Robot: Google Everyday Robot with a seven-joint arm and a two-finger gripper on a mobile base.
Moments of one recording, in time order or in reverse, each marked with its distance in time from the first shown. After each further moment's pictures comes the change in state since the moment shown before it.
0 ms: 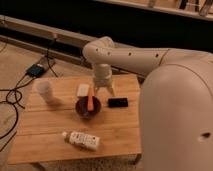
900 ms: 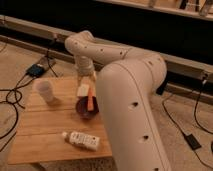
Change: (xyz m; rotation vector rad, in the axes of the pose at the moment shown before) arm -0.052 0.135 0.006 -0.059 -0.039 -0.184
